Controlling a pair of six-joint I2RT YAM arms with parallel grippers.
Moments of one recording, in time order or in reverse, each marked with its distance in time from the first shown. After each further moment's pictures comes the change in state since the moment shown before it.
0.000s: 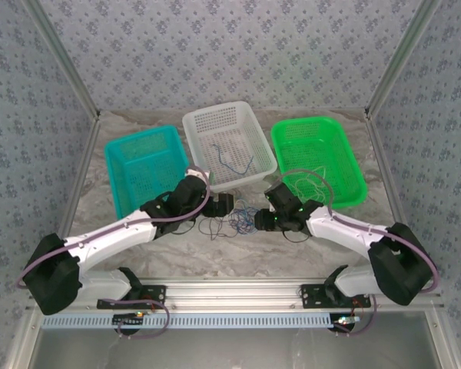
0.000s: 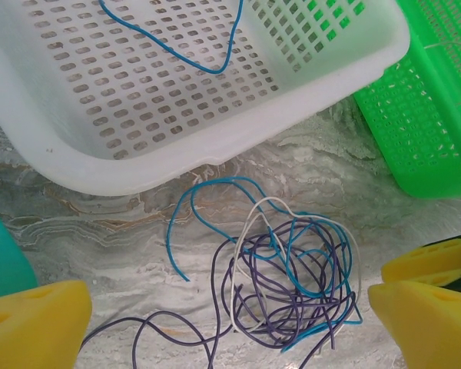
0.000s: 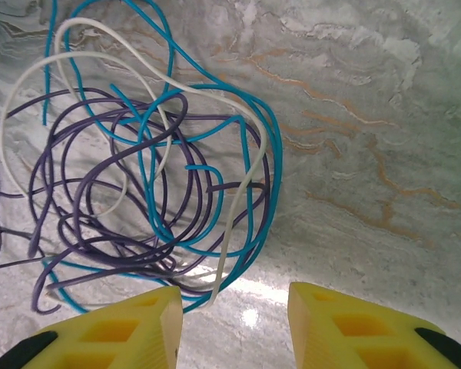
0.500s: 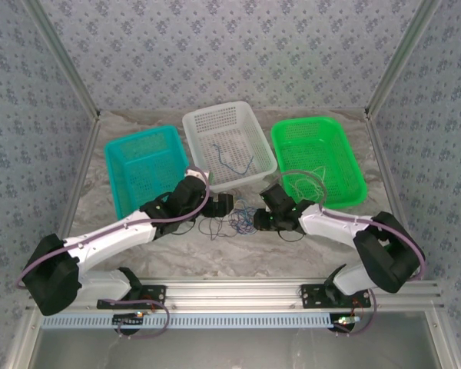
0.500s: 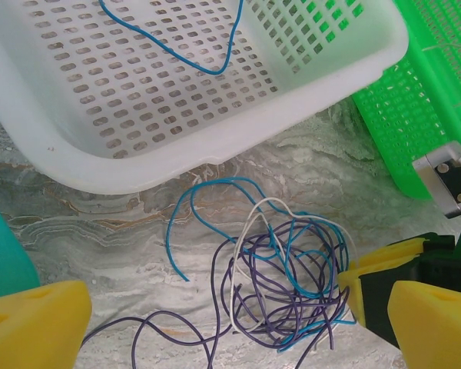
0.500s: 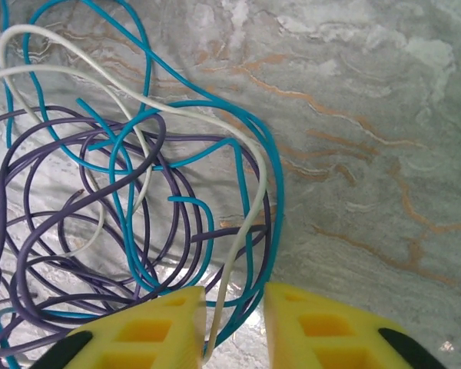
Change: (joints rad) left arm 0.000 -0.003 -0.006 0.009 0.000 -0.004; right arm 0.008 0.096 0.000 0.086 0.023 0.029
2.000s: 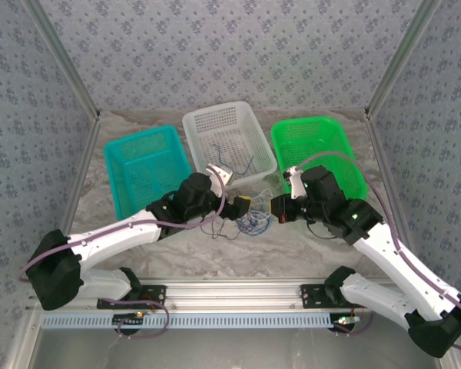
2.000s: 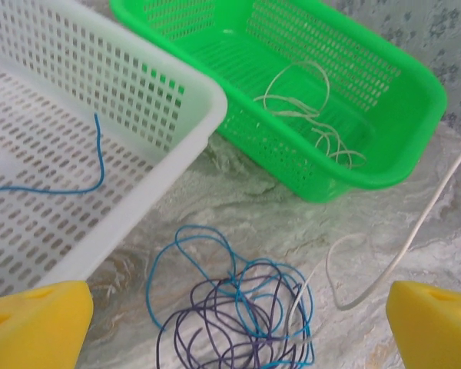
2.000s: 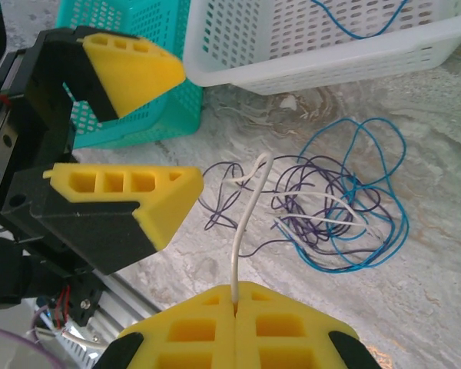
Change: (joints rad) left arm -0.074 0.035 0.050 0.226 0.105 0.364; right arm -0.051 -0.537 0.290 -0.484 -0.178 -0.157
